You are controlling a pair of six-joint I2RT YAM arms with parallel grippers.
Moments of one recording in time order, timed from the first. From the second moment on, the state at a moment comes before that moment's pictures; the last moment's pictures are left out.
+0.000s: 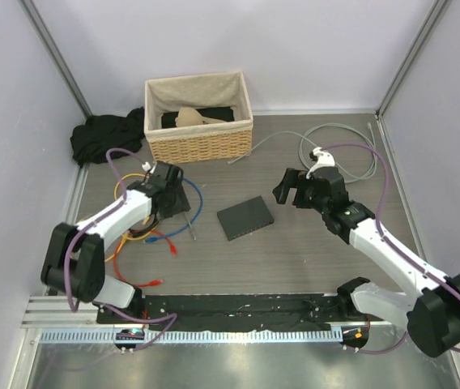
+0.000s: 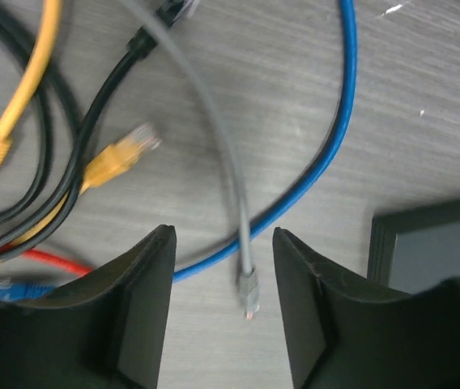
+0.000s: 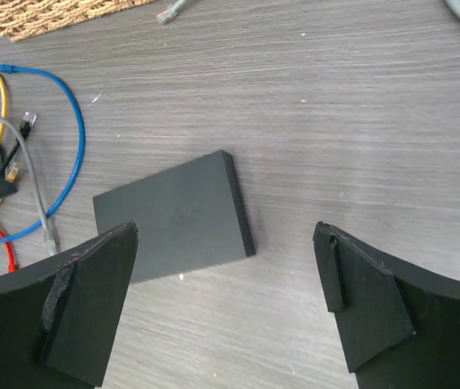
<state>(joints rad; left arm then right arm) -0.37 1.43 0.89 -0.52 -0.13 -0.69 0.44 1.08 0.72 -0.16 0.03 0.47</state>
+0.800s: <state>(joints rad) -0.42 1.34 1.31 -0.68 -0.34 -0.68 0.44 0.81 0.60 -0.31 0.04 0.47</state>
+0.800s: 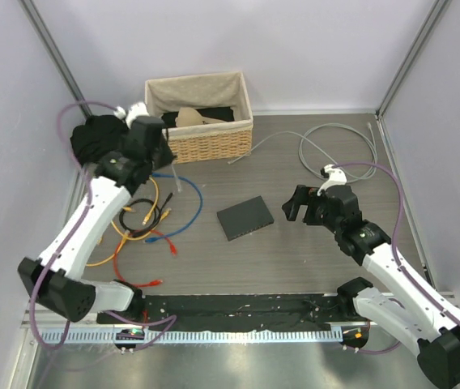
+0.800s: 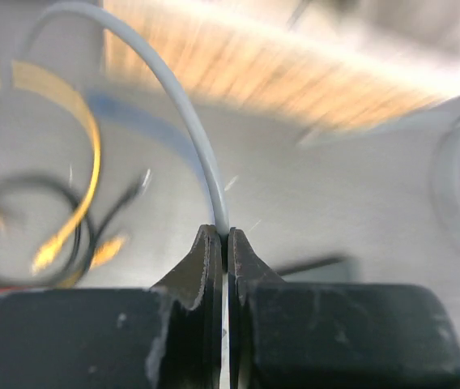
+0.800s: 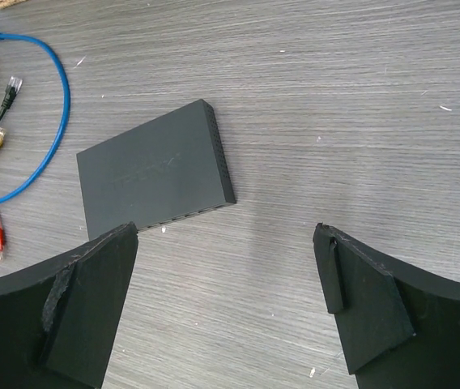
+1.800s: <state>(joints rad) -1.11 1.54 1.43 -0.80 0.18 0.04 0.44 0.60 0.76 -0.45 0.13 0.34</state>
